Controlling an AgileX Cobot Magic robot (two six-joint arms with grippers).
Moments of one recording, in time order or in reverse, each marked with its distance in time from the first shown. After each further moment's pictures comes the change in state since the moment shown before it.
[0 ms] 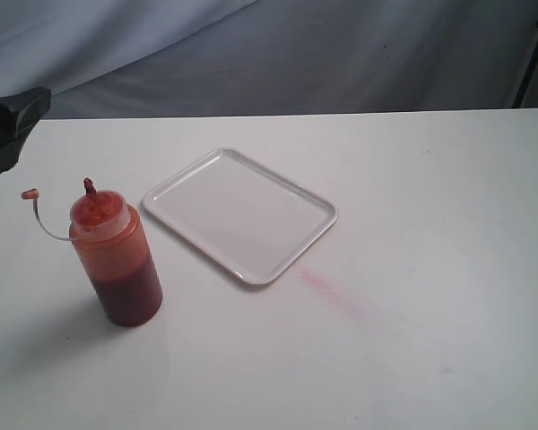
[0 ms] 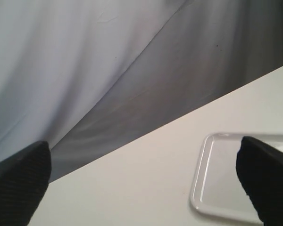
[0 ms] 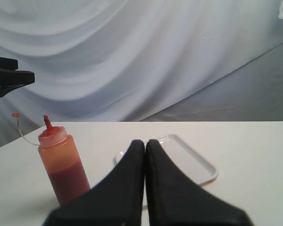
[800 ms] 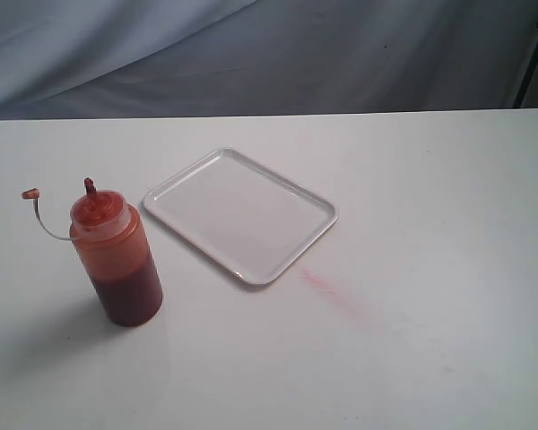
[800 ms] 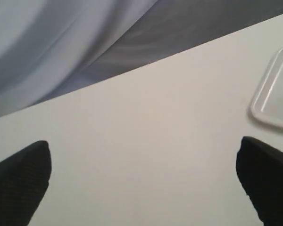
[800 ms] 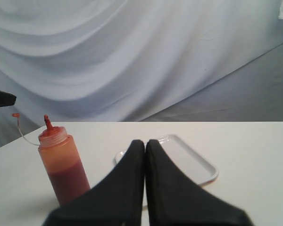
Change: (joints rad) left arm 0.000 -0.065 -0.045 -0.041 0.507 0.000; right arm 0.000 0.000 0.000 0.000 0.000 0.000
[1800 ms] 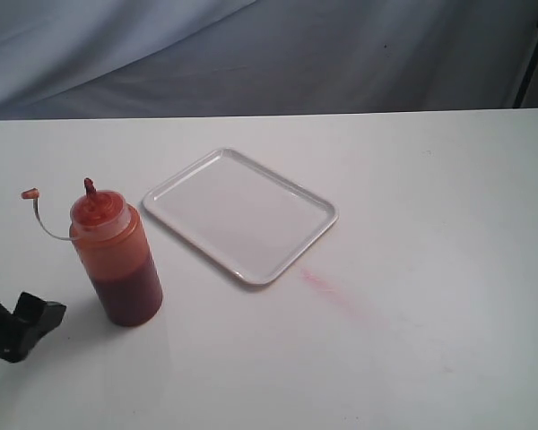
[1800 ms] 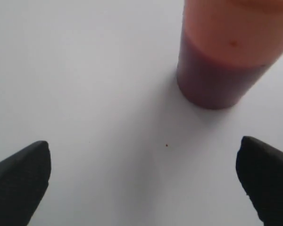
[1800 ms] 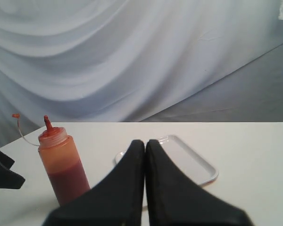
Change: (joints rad) left arm 0.000 0.165 0.266 -1.024 -0.076 0.912; right arm 0.000 0.000 -0.001 0.000 0.000 0.000
